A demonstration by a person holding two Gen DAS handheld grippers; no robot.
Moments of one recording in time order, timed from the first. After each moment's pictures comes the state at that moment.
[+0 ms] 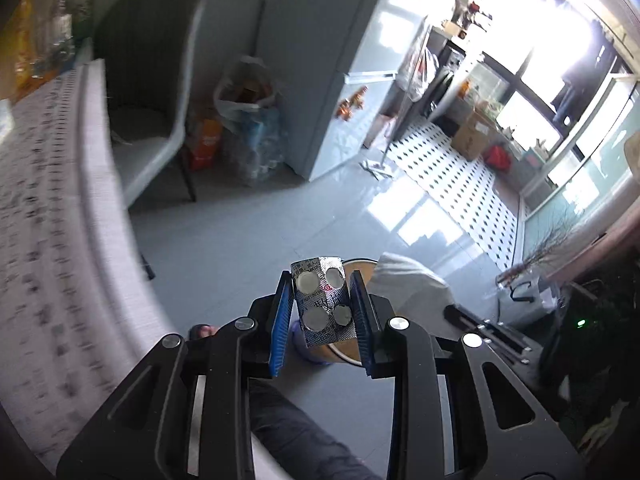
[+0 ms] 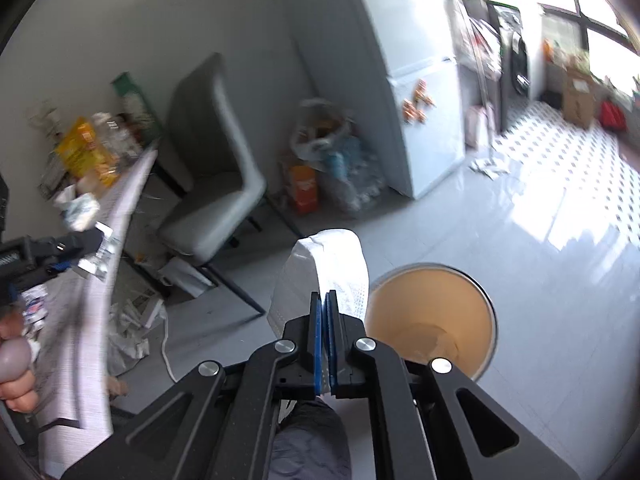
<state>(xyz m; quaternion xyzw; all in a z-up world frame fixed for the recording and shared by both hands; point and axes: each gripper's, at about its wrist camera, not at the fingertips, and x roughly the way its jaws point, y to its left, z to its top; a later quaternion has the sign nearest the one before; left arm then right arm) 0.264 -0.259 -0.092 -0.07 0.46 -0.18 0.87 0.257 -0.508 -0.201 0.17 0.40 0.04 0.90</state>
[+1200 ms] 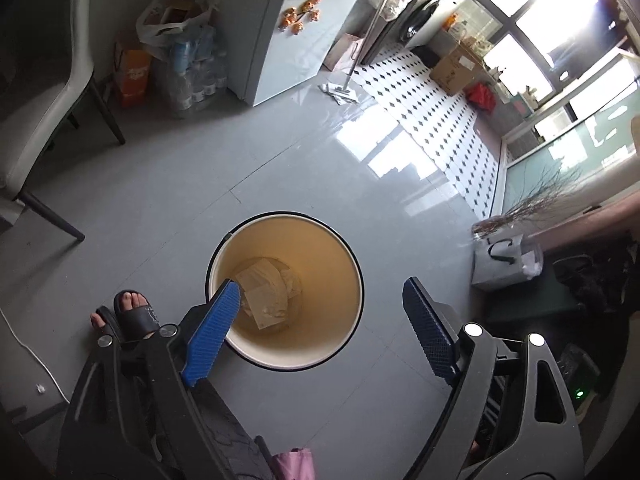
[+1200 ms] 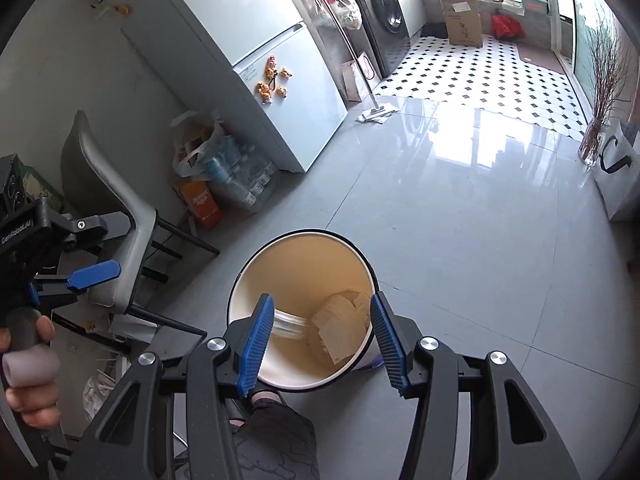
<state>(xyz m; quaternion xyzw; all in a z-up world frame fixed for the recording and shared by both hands) 0.328 -0.420 -0.181 -0.07 0.57 -0.23 0.78 0.210 -0.632 -0.272 0.27 0.42 -0.11 0.86</state>
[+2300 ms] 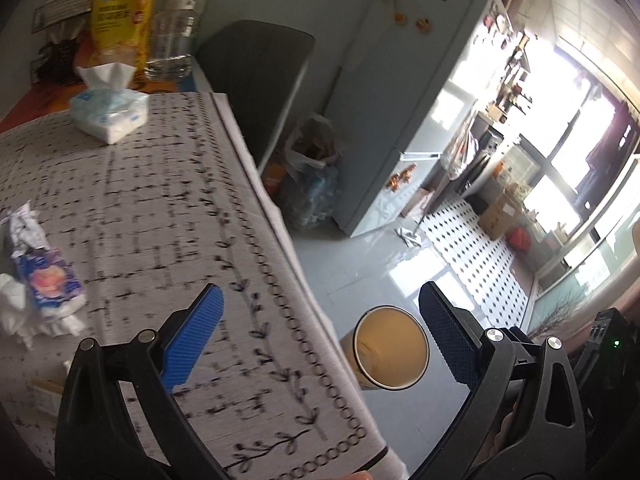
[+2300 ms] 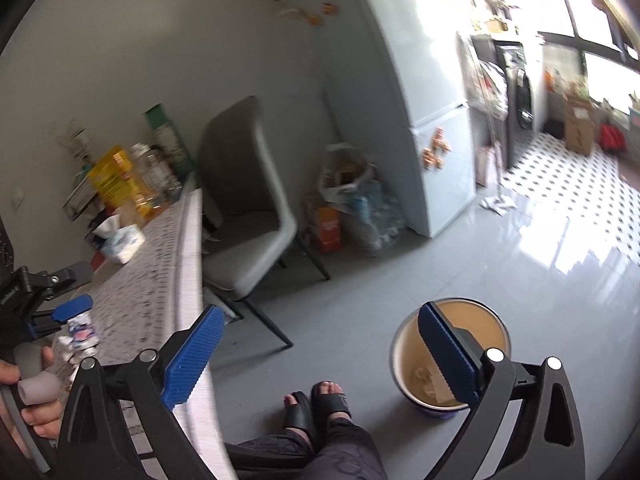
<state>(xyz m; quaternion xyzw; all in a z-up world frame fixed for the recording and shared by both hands) 0.177 -0.106 -0.012 -0.16 0.37 -0.08 0.91 0.204 -0.418 -0.081 0.16 0.32 0.08 0.93</state>
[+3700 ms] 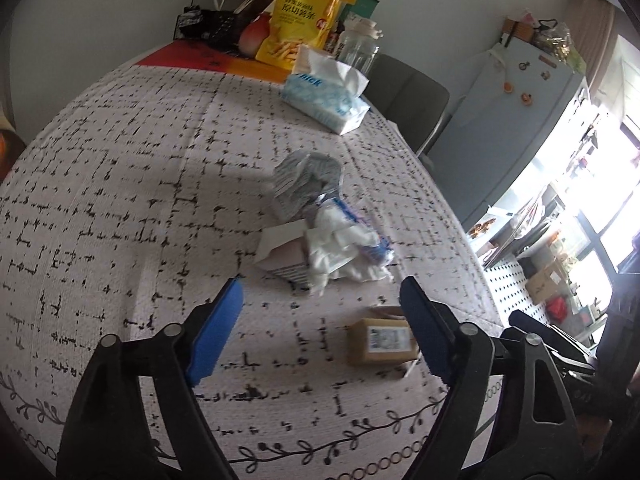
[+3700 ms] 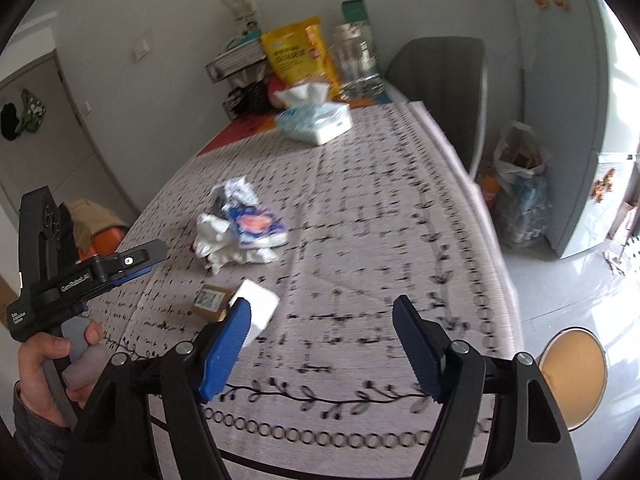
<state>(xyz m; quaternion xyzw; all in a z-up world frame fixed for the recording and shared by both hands) 0.046 0.111 -0.057 -0.23 0.35 0.07 0.91 0.174 -0.147 -0.068 0.01 0.40 0.33 0.86</state>
